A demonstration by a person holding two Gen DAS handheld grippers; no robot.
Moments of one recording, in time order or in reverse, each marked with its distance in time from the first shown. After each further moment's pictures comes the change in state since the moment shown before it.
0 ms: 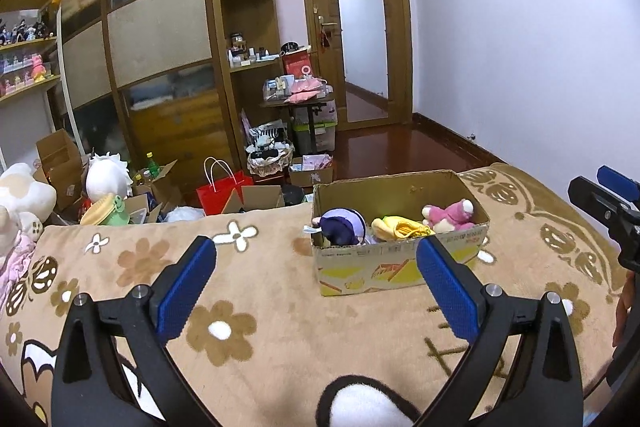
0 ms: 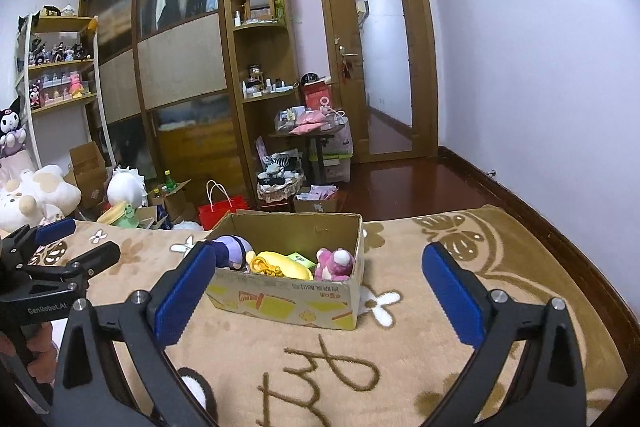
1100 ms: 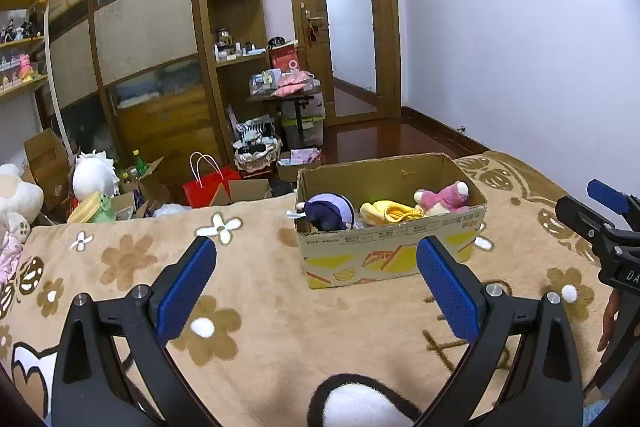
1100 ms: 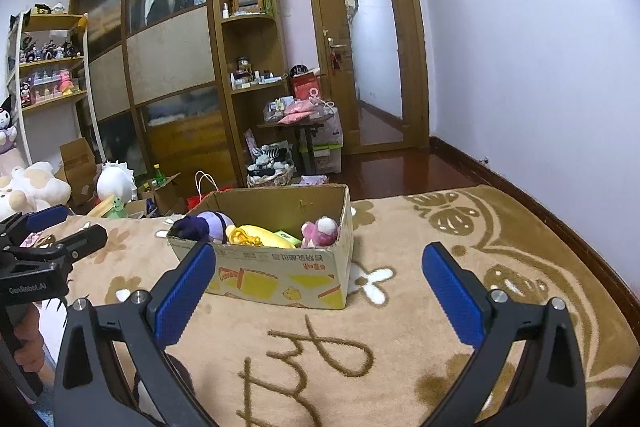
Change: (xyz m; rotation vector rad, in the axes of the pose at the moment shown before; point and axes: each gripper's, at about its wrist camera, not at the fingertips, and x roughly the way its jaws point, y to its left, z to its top) left arm 0.023 -0.007 -0.018 0.023 0.014 -0.038; right arm 0.016 -0.012 -0.037 0.023 0.022 -0.027
